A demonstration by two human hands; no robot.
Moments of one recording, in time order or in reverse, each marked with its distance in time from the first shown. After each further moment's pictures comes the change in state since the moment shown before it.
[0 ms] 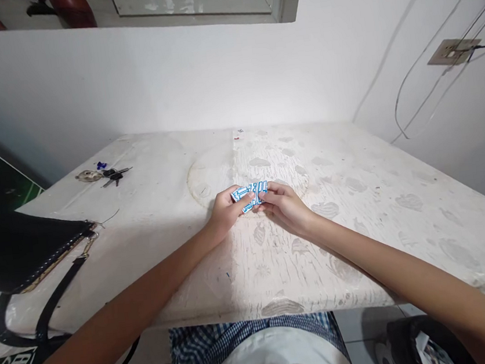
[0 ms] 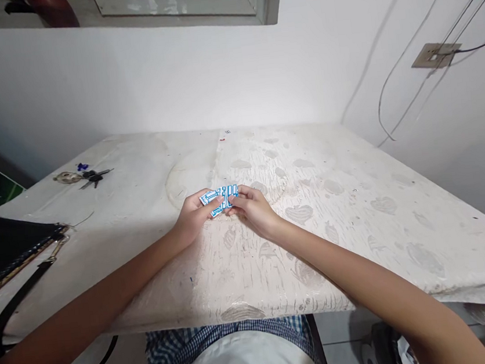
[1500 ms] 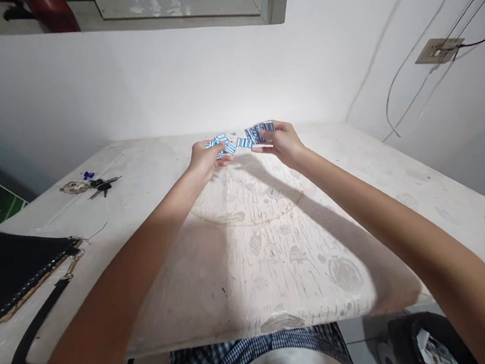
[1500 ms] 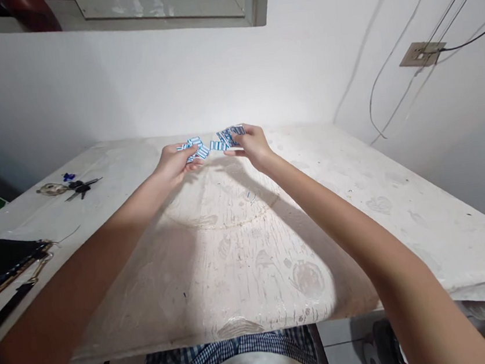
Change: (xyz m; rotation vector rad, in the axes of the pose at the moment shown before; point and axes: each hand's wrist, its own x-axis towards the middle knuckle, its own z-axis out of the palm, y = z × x) left_hand 0.113 0.056 -0.019 -0.080 0.265 -0.062; right_hand 0.113 -0.083 -0.031 -0.271 0.183 -0.277
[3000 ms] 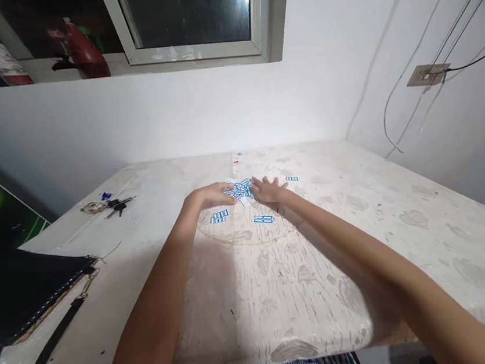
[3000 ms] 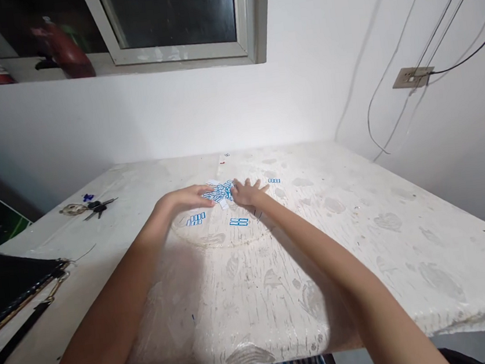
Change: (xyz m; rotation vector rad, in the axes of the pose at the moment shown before) left_hand 0.033 -0.023 -0.056 1.005 -0.587 -0.062; right_hand 0.002 0.071 0.014 -1.372 -0.251 0.214
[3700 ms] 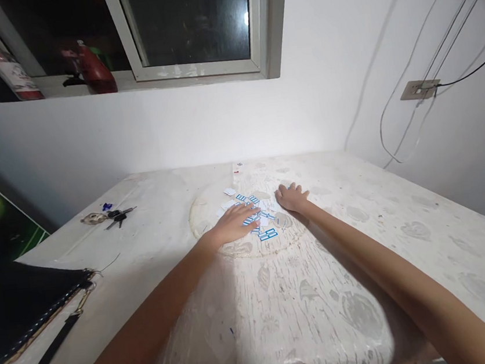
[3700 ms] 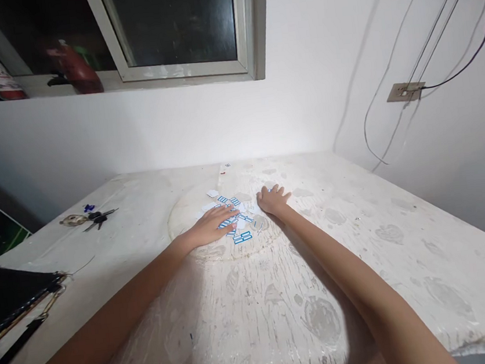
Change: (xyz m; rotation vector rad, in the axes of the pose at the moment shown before) left_hand -0.009 0.002 0.075 0.405 0.141 0.369; right_hand 0.004 0.062 -0.001 -0.008 0.162 0.185
